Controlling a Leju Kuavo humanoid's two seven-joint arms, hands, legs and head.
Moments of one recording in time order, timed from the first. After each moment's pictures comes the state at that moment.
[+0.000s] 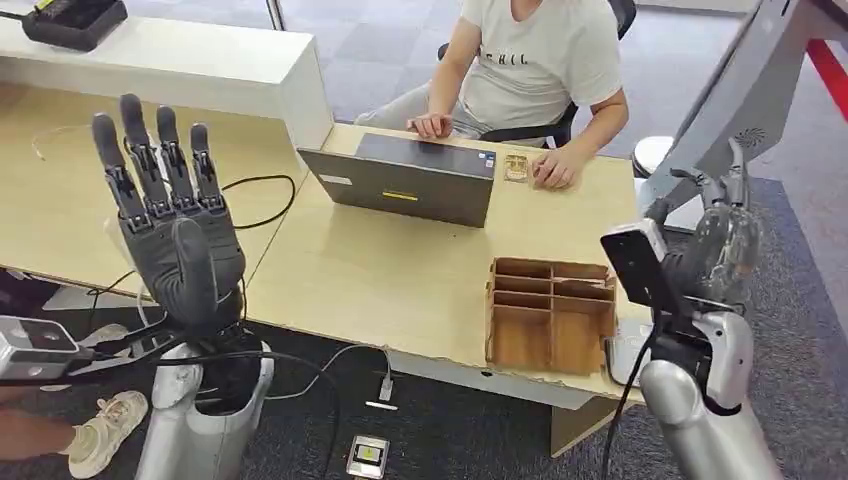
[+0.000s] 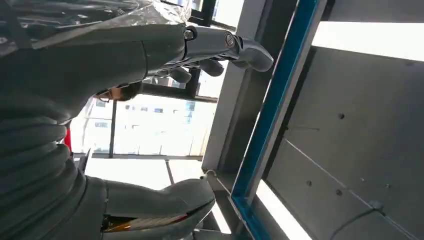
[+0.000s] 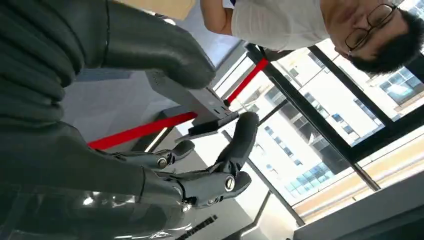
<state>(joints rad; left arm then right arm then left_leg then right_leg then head) -0.18 -0.12 -0.34 -1.97 0.47 0.02 -0.70 -0.54 -0.19 0.46 -1.37 0.90 -0.53 0.16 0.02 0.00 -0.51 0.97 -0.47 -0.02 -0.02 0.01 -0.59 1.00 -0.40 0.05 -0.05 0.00</state>
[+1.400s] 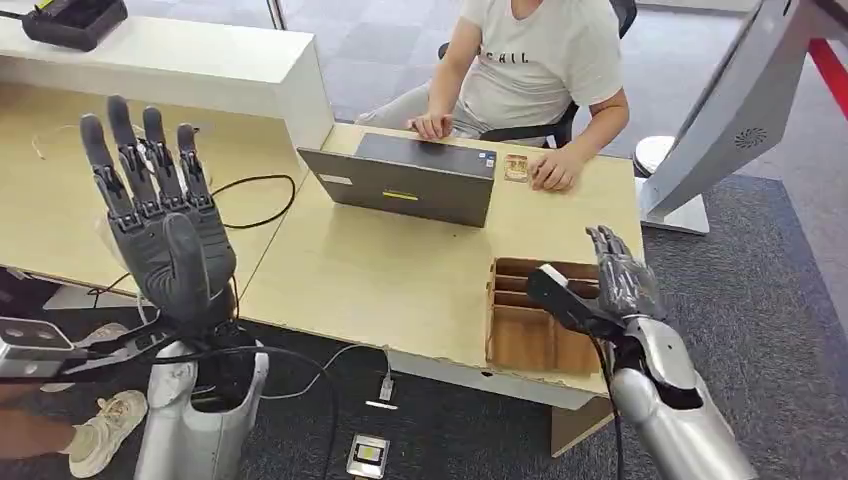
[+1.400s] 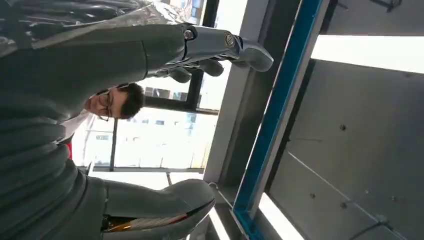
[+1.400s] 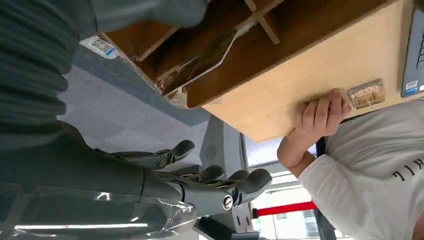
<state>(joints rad) -0.17 -0.13 -0.30 -1.96 0.45 0.02 -0.70 -0.58 -0.19 0.61 -1.06 0.92 -0.11 0.22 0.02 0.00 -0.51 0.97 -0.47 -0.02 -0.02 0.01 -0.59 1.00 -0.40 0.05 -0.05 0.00</state>
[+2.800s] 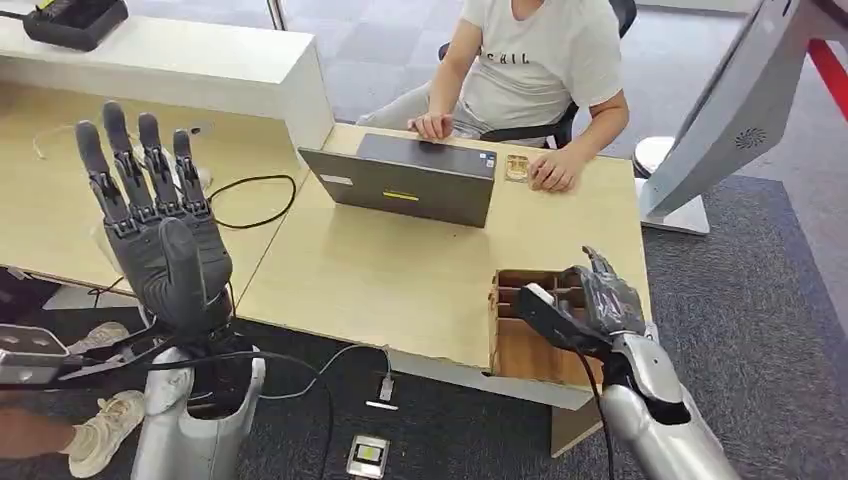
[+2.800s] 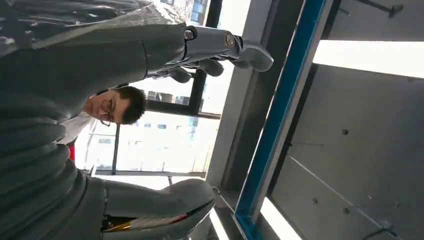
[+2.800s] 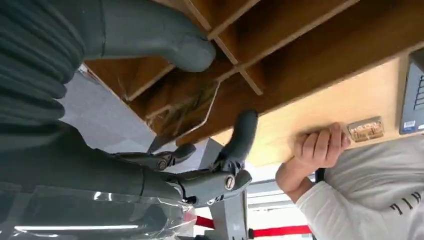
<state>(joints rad) -0.15 -0.12 -0.30 -1.98 0.46 0.04 -0.70 -0.53 -0.19 0.64 -1.09 0.90 -0.08 0.24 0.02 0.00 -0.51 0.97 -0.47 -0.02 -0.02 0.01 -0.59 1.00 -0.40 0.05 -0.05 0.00</state>
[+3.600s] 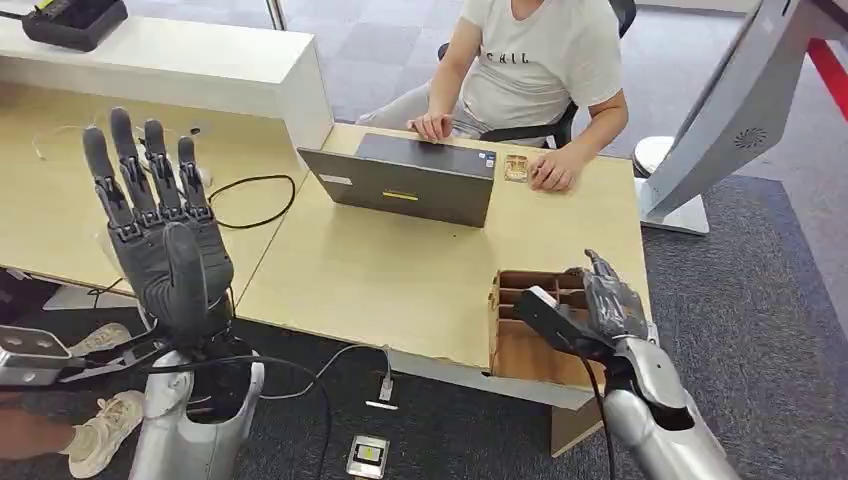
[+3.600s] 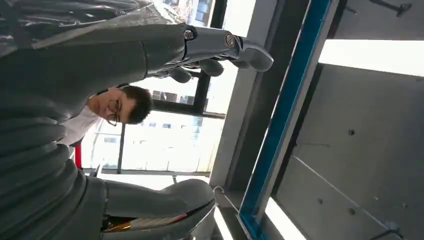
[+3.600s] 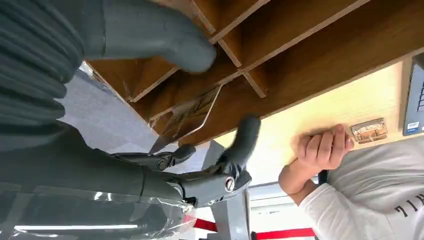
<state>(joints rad) -0.13 -0.11 -0.31 -1.98 0.47 0.05 -0.70 -0.52 -0.21 0.64 -1.12 0.88 -0.08 0.26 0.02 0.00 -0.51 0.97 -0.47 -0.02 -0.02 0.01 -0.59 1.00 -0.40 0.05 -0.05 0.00</state>
